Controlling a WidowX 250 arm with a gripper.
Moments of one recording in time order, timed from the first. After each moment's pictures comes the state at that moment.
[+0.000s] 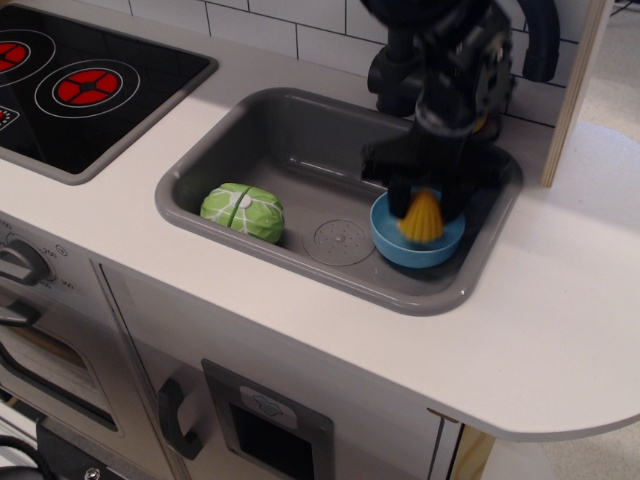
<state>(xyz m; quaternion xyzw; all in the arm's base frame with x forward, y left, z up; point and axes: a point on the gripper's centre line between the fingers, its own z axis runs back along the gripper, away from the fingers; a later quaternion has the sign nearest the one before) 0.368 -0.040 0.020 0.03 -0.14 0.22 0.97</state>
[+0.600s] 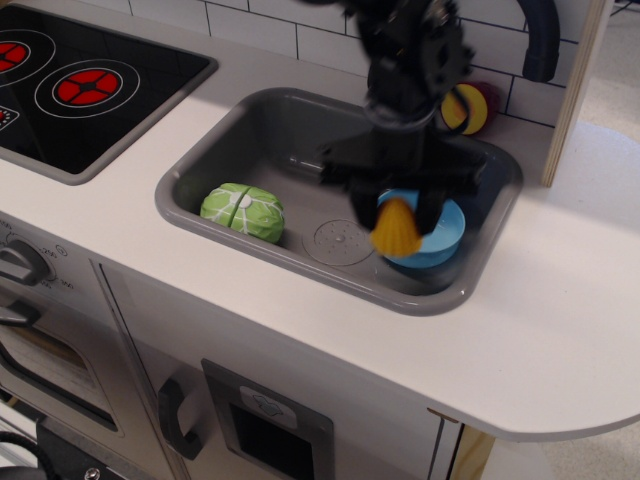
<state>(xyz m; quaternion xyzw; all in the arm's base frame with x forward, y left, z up) 0.306 -0.038 0.042 0.00 -0.11 0.16 0.98</state>
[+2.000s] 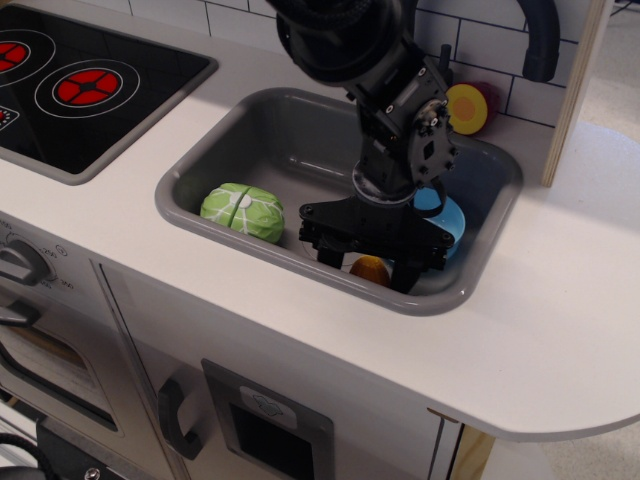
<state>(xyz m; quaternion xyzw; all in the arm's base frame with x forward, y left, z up) 0.294 -0.031 -0.007 0.06 -0.07 0.15 0.99</state>
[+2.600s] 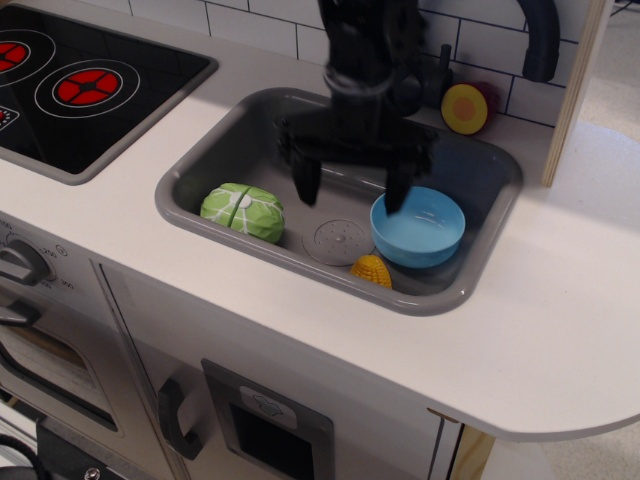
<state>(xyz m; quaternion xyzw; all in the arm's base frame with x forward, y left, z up) 0.317 -0.002 0.053 0.03 -0.08 0.18 0.98</state>
